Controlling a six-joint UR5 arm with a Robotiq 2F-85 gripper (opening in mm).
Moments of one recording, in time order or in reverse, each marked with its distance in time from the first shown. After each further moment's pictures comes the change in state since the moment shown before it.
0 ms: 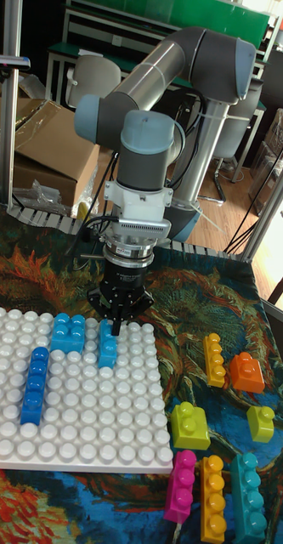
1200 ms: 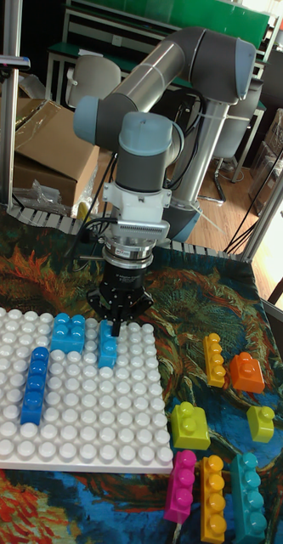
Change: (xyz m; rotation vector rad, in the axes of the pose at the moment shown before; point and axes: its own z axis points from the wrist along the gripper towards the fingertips) arm 0.001 0.000 0.002 -0.008 -0.001 -0.002
